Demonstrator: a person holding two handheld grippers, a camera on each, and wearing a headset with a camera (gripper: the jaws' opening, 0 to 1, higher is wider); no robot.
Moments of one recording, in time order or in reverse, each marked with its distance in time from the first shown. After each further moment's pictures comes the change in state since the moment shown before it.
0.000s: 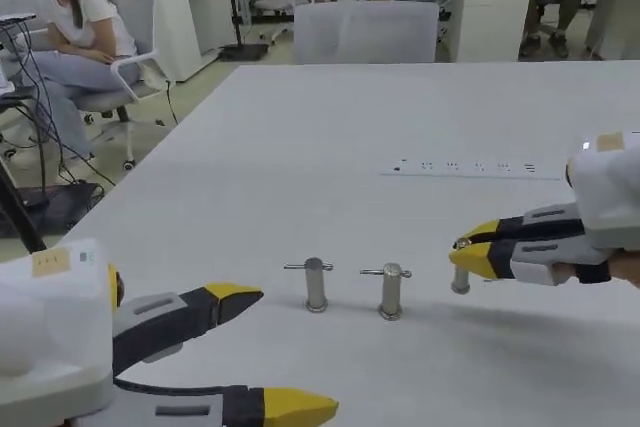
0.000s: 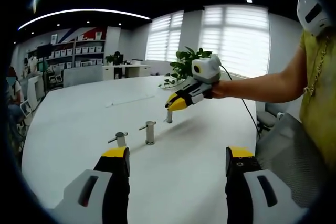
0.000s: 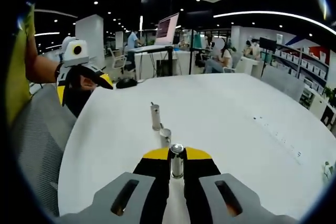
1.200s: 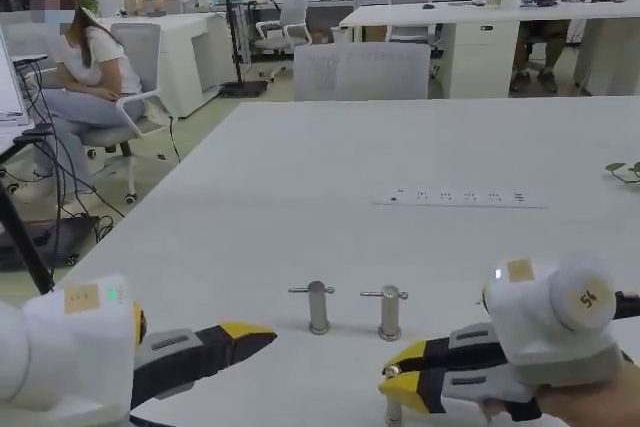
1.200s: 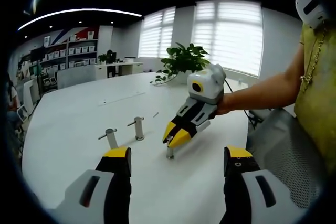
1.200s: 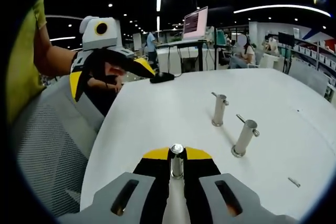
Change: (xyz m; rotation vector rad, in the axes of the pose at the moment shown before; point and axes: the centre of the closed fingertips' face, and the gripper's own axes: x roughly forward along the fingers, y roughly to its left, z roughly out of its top) left arm -0.006 -0.021 -0.008 0.035 0.038 -0.045; right arm 0.043 0.105 -0.024 0.017 0.001 0.183
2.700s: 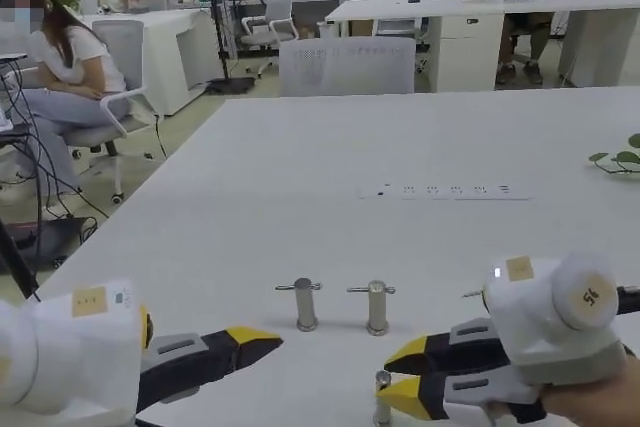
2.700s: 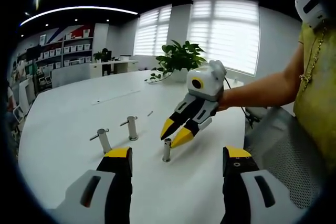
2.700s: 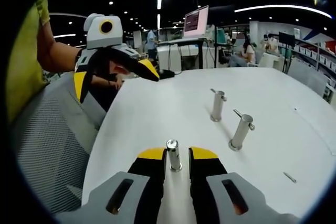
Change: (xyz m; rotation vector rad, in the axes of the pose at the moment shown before) left arm 0.011 -0.005 -0.002 0.001 0.013 -0.041; right arm -0.015 0.001 -0.004 -0.011 0.021 -0.005
